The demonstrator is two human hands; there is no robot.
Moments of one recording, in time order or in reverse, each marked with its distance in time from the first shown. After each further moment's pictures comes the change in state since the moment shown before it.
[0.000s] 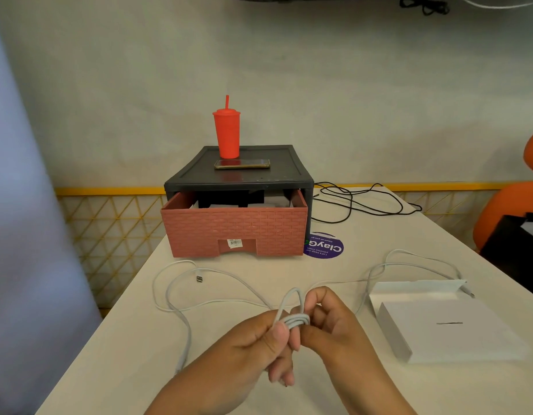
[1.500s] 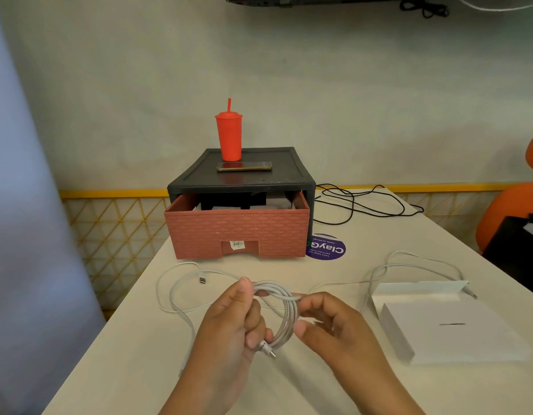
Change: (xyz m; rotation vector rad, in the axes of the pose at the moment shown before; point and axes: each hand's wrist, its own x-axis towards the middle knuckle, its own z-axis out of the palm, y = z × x) left_hand 0.010 0.017 0.014 -0.546 0.655 0.003; right_hand -0.004 -0.005 -0.003 -0.352 0.016 -0.077
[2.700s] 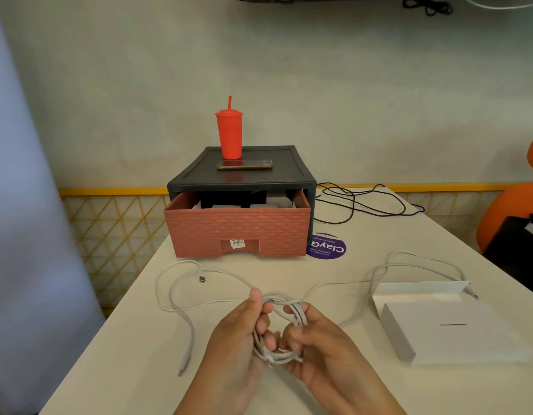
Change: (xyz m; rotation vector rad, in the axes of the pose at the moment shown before) left_hand 0.008 -0.020 -0.001 -0.129 0.099 -0.200; right_hand 0.005 0.014 0.016 0.797 -0.190 0.387
